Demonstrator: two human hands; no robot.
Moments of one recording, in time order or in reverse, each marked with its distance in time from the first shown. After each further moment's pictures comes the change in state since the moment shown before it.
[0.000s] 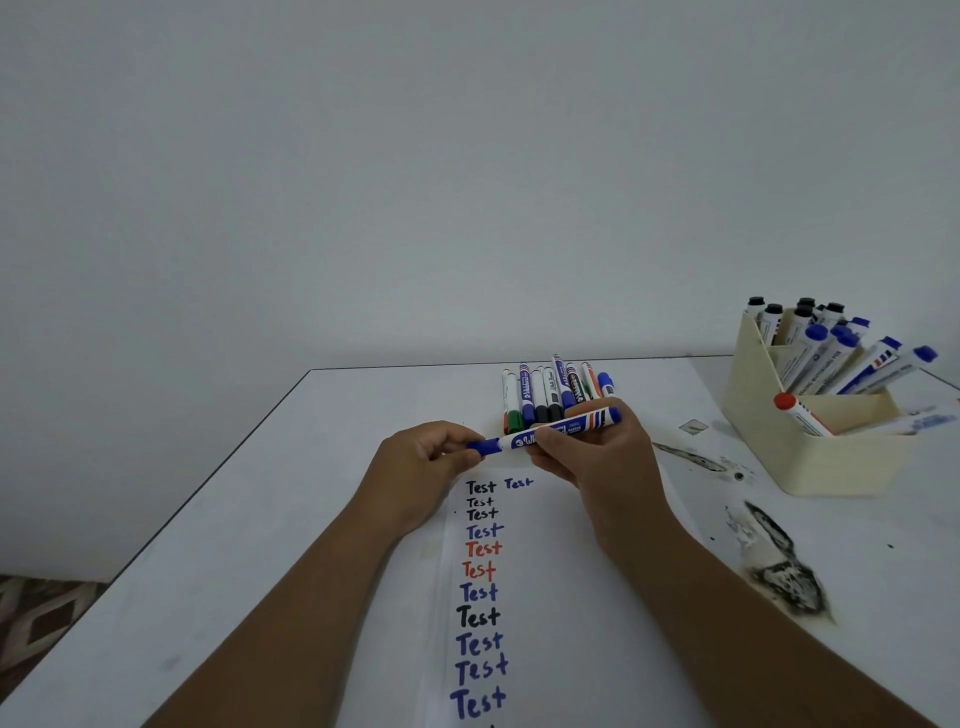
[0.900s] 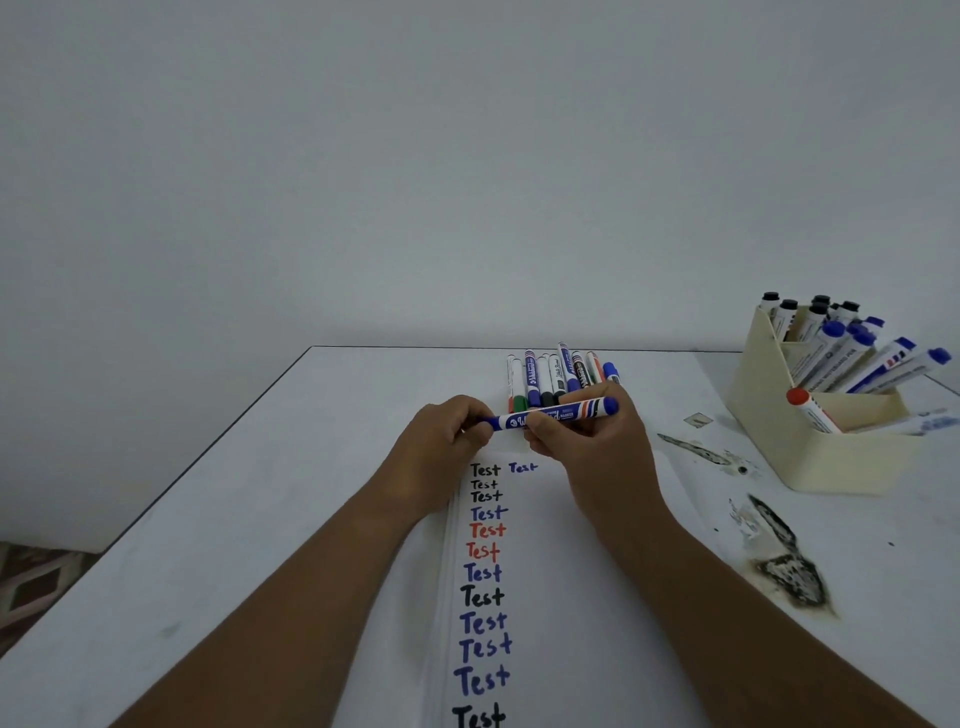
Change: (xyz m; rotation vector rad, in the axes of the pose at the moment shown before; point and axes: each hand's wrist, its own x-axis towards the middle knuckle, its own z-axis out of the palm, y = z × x) left_hand 0.004 0.010 0.011 0.184 -0.049 0.052; right_hand -0.010 -0.001 0.010 -0.213 -0.016 -0.176
